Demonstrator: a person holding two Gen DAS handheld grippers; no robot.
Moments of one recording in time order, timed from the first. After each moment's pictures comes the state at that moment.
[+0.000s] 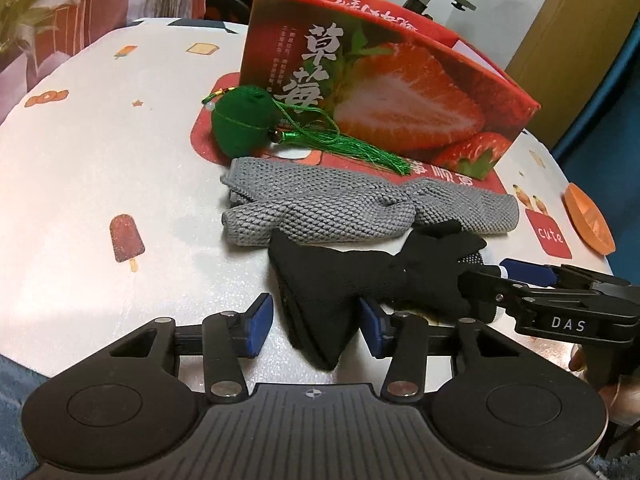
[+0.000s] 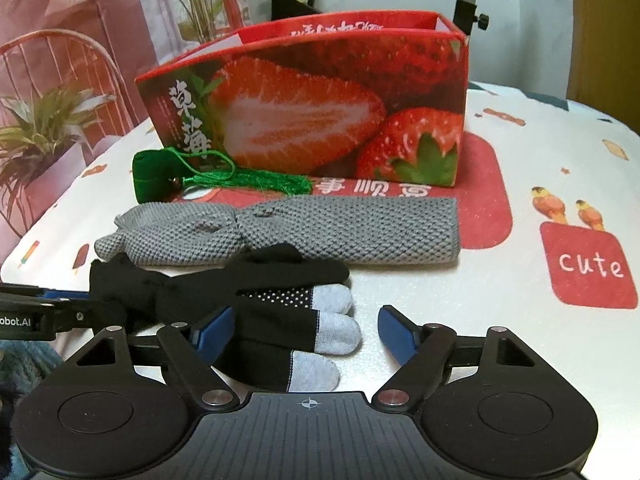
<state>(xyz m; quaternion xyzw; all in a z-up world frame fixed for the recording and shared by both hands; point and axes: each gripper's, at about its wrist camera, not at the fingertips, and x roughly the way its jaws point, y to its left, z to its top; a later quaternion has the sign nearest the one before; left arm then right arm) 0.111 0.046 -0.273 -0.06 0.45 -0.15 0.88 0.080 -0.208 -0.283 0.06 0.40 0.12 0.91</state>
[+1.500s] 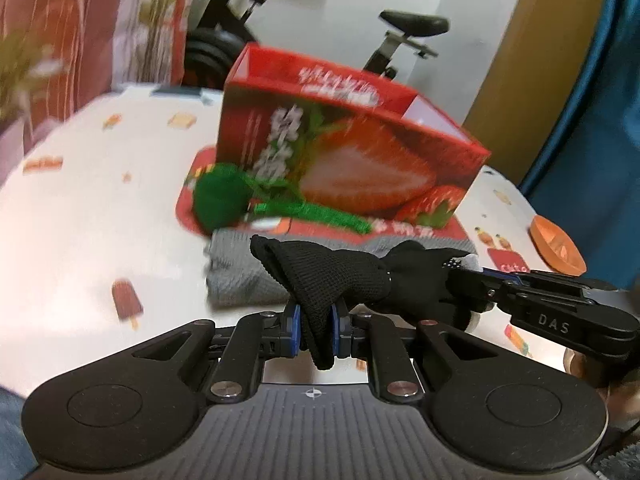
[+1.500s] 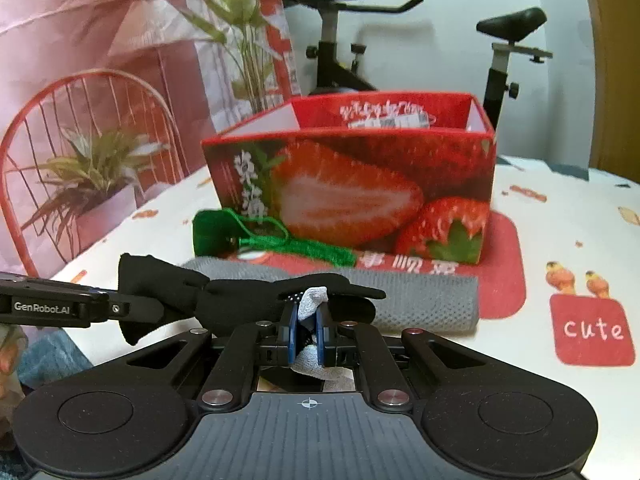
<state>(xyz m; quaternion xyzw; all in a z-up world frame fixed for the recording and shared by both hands) 0.087 0.048 -0.230 -0.06 0.35 -0.19 0.91 0.054 -0.206 -0.245 0.06 0.30 0.17 0.94</state>
